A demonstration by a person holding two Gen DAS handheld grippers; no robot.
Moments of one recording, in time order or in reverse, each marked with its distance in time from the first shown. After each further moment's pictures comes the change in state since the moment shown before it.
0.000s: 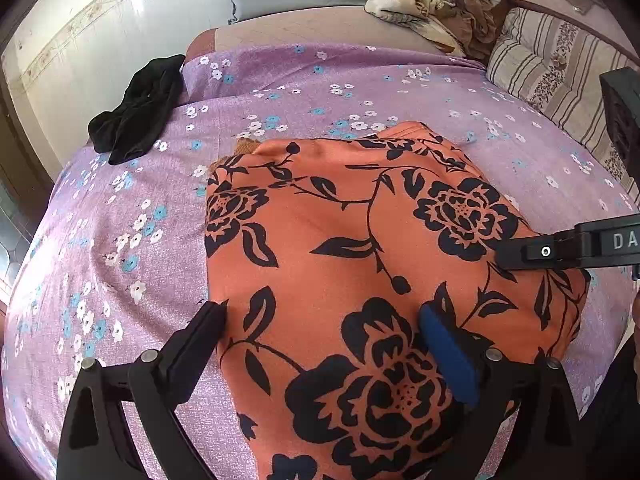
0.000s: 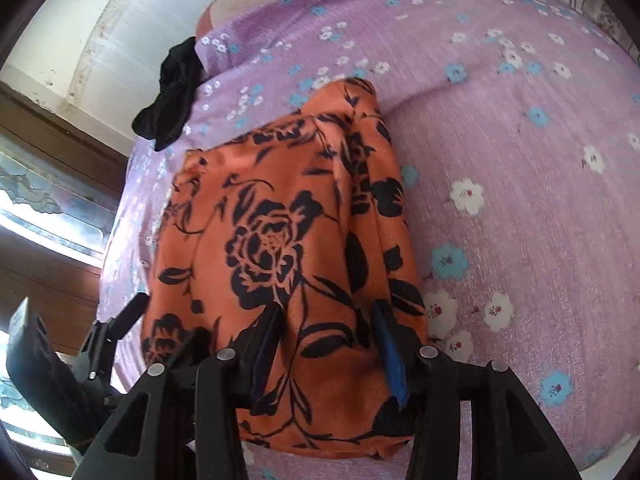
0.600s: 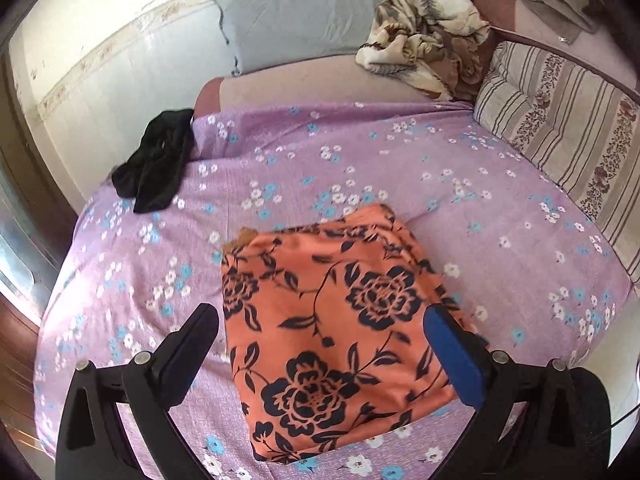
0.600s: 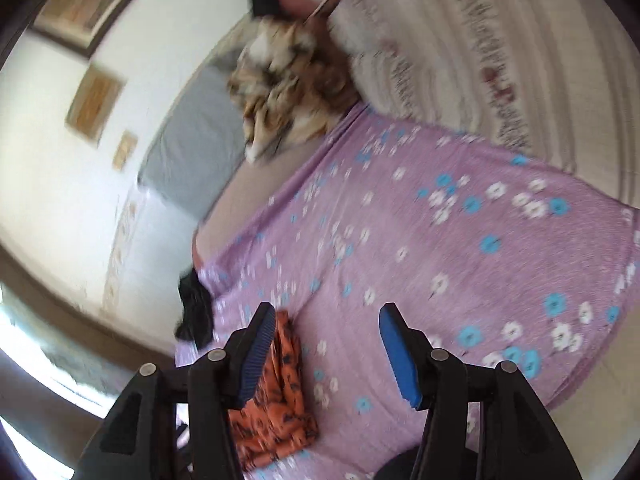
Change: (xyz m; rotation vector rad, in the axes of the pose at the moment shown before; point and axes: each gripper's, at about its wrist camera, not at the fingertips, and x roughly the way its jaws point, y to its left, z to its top) left arm -0.112 -0.052 0.071 0.027 -0.082 0.055; right arm -0.286 -0.179 -0.069 0.504 -0.670 0.138
